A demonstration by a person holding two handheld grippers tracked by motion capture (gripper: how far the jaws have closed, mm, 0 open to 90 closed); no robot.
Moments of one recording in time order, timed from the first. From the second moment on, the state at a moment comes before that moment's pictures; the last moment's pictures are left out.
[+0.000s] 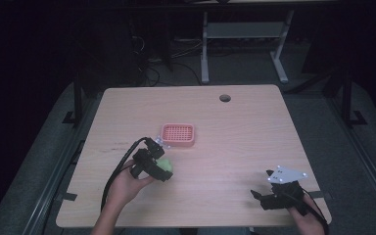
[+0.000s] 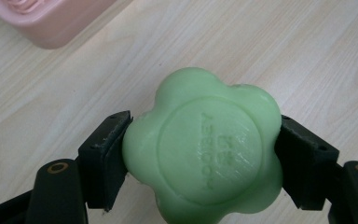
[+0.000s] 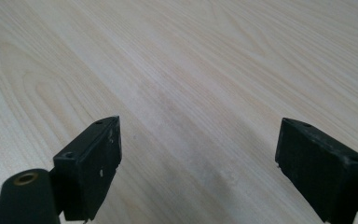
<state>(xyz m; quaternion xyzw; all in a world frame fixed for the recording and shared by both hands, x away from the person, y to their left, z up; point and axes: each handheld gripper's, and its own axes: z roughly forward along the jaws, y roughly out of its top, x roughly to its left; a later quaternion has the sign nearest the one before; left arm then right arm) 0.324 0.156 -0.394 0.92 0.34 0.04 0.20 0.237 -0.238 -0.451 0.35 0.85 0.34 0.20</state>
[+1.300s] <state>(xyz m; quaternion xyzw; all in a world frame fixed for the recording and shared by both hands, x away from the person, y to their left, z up) 0.376 0.120 -0.362 0.92 0.34 0.04 0.19 0.237 -0.242 -0.446 0.35 0.84 0.35 0.21</state>
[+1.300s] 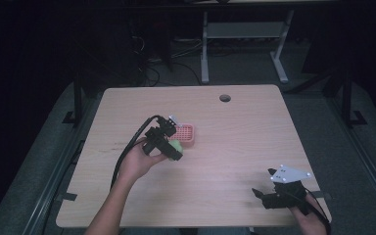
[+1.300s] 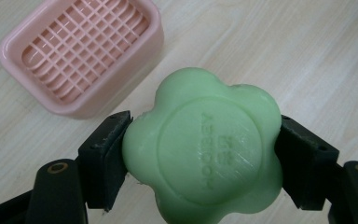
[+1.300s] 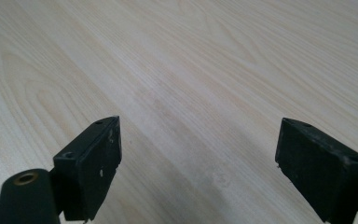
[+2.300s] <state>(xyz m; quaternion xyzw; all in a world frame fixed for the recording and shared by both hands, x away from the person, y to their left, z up) 0.433 0.100 -0.361 0.92 0.36 0.05 0.17 0.237 -0.244 -0.443 0.35 0.84 0.36 0.21</state>
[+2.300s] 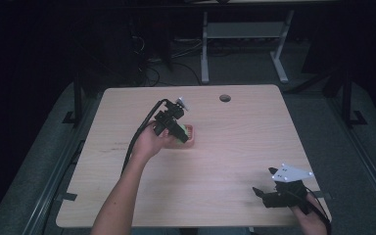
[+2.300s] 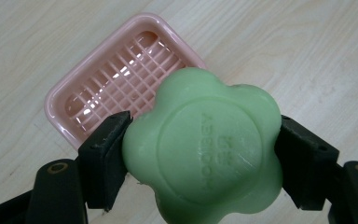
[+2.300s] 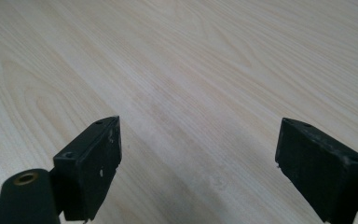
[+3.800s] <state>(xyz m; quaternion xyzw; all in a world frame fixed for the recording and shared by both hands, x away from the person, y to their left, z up) 0.491 0.094 -0.408 0.88 0.45 0.03 0.14 0.237 -0.246 -0.443 0.36 0.83 0.37 0.21</state>
